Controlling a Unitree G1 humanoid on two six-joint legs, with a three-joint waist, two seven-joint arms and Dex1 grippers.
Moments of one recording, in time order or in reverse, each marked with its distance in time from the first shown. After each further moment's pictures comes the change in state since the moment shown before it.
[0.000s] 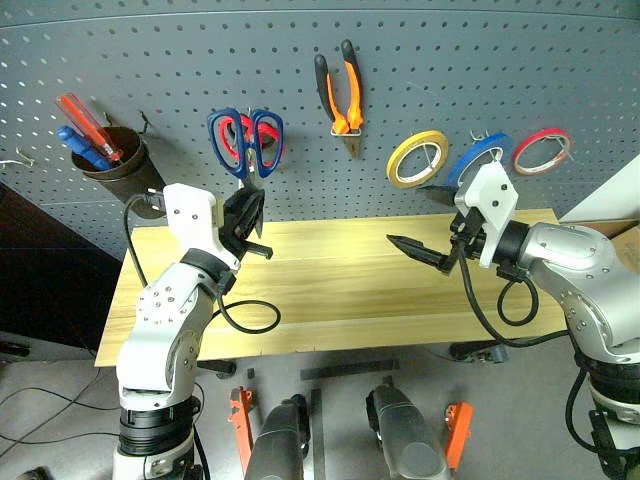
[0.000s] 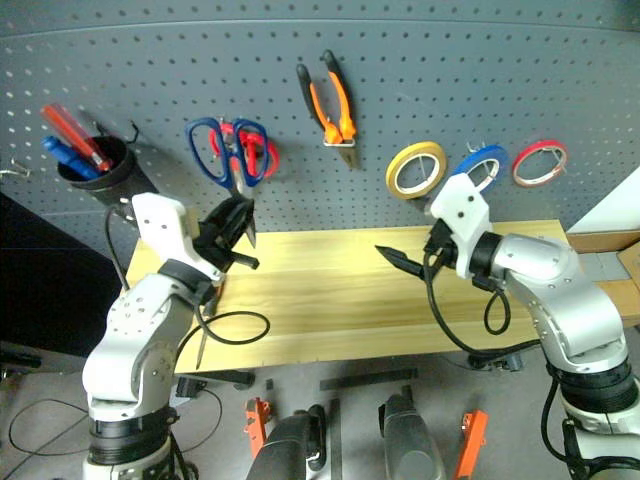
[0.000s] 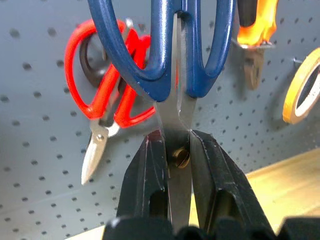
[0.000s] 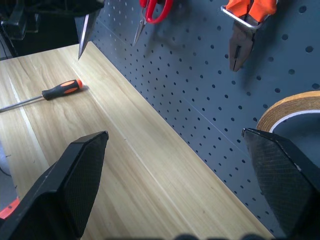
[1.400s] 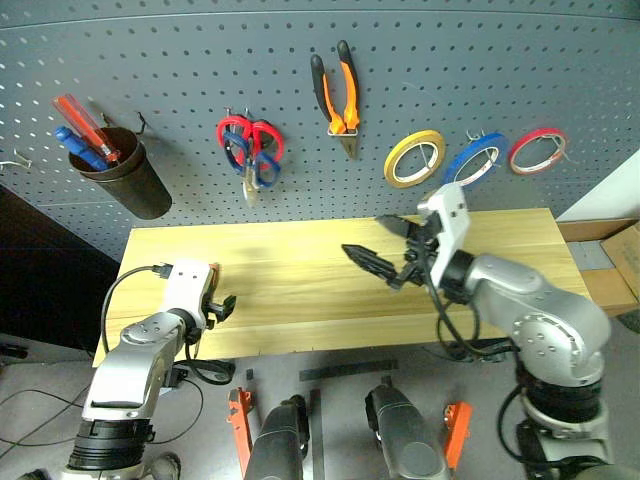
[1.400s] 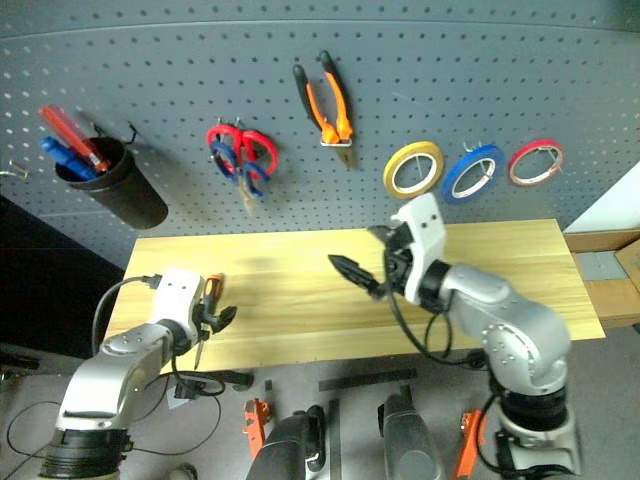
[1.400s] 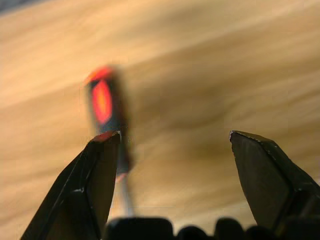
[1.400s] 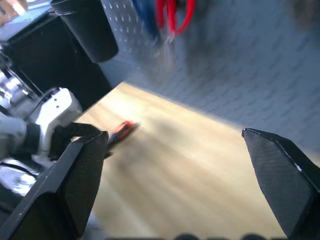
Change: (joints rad) left arm 0.130 0.275 -0.047 0.291 0.111 0.377 -0.019; right arm 0.057 0.482 -0.050 -0.127 0.273 0.499 -0.441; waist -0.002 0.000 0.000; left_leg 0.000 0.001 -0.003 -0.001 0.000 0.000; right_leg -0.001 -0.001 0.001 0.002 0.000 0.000
